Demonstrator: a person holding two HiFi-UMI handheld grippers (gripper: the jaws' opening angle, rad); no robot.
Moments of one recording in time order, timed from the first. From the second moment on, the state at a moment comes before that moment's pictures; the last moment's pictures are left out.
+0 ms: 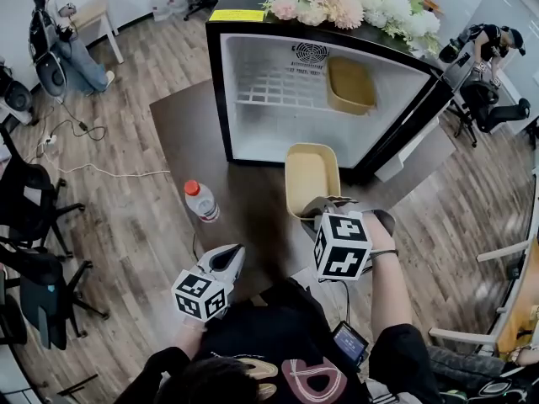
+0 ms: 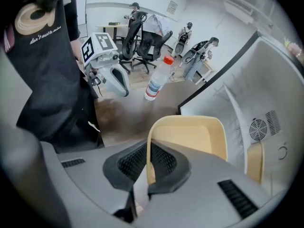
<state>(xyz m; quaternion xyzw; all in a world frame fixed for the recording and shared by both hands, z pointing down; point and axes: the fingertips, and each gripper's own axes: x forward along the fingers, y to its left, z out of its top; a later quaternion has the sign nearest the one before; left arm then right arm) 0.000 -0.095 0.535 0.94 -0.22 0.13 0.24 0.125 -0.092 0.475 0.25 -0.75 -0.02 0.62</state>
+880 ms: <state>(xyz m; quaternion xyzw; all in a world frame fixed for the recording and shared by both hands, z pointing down) -0.016 -0.117 0.527 0.93 -0.26 0.12 0.23 0.125 -0.178 0.374 0.26 -0.74 -0.12 0.60</state>
